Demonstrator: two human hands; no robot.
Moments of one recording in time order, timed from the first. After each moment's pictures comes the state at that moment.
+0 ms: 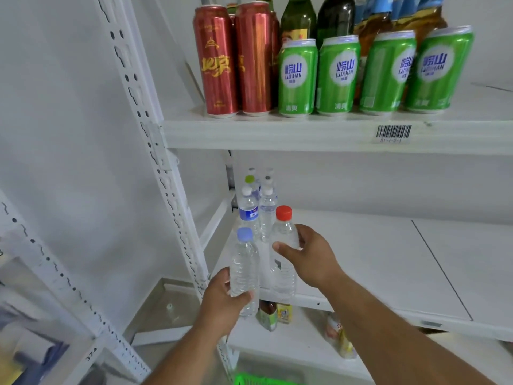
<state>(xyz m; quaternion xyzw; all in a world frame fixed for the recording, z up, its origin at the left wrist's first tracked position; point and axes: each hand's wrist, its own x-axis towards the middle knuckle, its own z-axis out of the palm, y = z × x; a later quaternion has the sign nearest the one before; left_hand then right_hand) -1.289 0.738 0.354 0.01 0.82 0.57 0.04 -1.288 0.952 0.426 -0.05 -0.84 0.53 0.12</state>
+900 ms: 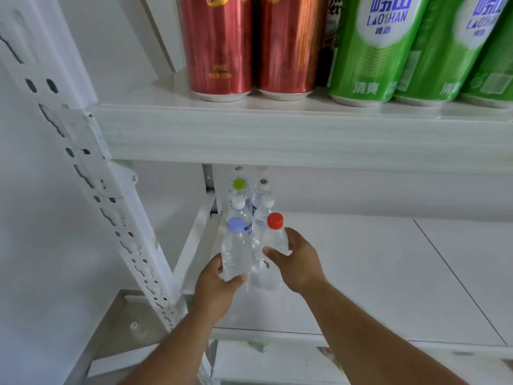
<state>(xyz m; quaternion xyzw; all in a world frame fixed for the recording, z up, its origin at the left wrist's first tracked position) -1.490 0.749 0.294 0.04 0.81 0.58 0.05 -1.440 0.931 0.360 -0.17 -0.83 0.52 0.13</state>
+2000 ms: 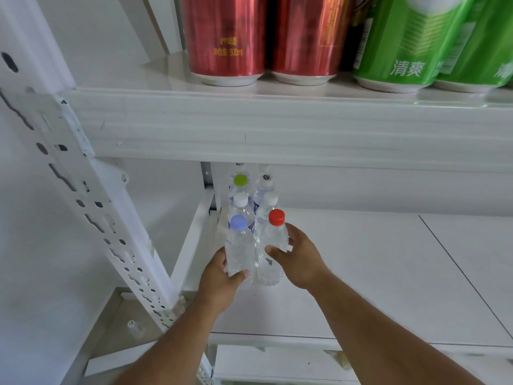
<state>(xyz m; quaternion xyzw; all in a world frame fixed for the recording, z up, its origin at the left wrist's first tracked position) -1.523 0.756 0.275 0.07 0.79 0.60 0.10 -1.467 0.940 0.349 -0.11 -0.84 0.53 0.09</state>
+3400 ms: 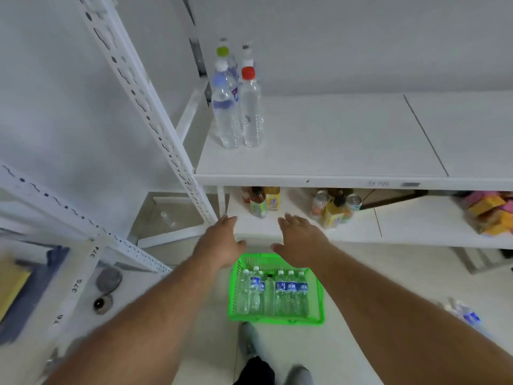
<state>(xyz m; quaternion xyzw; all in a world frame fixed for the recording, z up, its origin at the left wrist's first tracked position) -1.240 0.706 0.249 0.12 0.96 0.18 0.20 -1.173 0.905 0.249 -0.02 -0.98 0.13 -0.16</state>
